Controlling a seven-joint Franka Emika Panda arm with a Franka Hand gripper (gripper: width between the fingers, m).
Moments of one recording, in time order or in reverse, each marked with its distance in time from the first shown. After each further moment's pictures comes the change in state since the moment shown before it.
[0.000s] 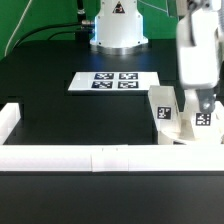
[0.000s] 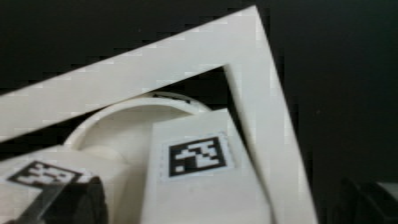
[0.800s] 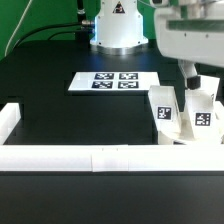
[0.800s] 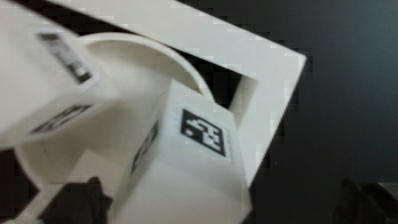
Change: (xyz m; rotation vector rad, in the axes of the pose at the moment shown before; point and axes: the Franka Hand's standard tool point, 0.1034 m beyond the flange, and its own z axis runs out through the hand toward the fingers) arm -0.004 -0.006 -0.019 -0.068 0.028 -0.825
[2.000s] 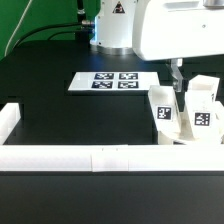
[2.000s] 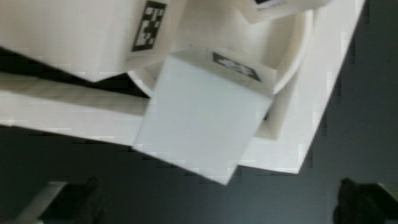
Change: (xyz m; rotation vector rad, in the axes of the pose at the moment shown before) arm 0.008 0.003 0.001 -0.122 0.016 -1.212
